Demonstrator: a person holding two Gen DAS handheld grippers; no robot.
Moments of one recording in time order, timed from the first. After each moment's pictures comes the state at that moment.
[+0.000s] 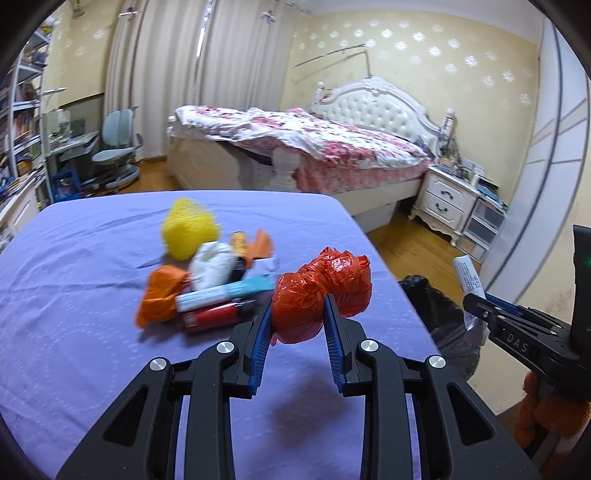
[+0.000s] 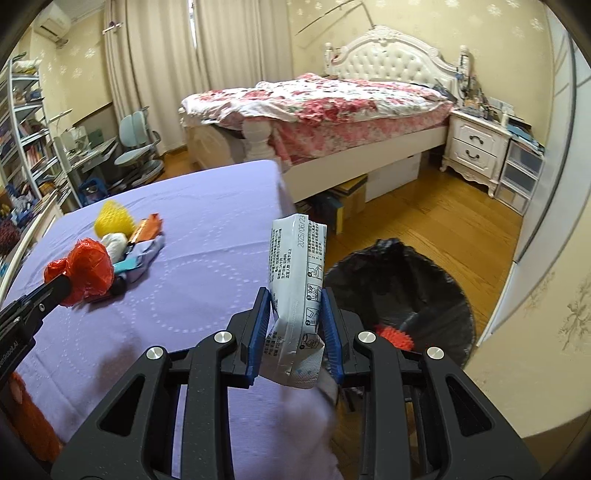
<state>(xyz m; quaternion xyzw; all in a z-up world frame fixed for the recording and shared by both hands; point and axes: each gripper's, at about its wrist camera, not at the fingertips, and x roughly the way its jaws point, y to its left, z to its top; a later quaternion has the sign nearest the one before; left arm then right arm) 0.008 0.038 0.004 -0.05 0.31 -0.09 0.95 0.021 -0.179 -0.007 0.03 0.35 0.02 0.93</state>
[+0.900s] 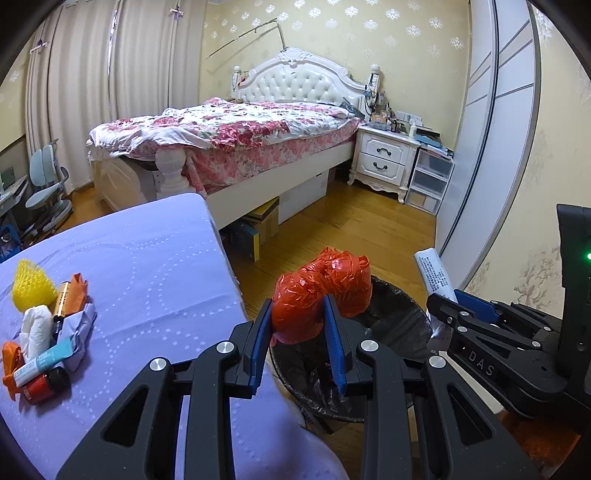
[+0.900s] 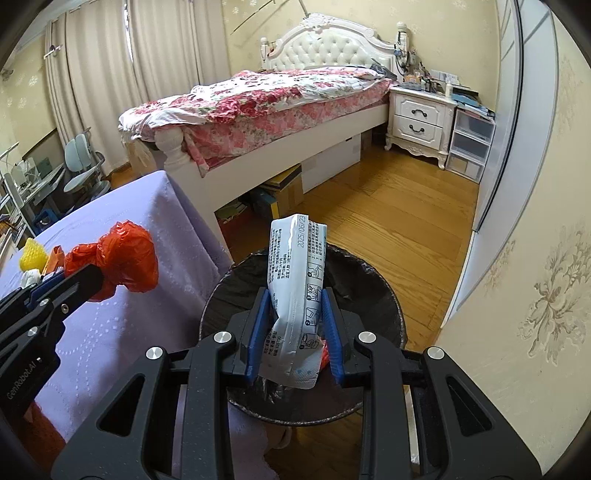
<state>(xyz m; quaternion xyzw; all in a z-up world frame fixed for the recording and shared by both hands) 0.072 -0.119 -0.019 0.03 0.33 -0.20 0.92 0.048 -0.290 -0.039 0.07 0.36 -0.07 0.93</state>
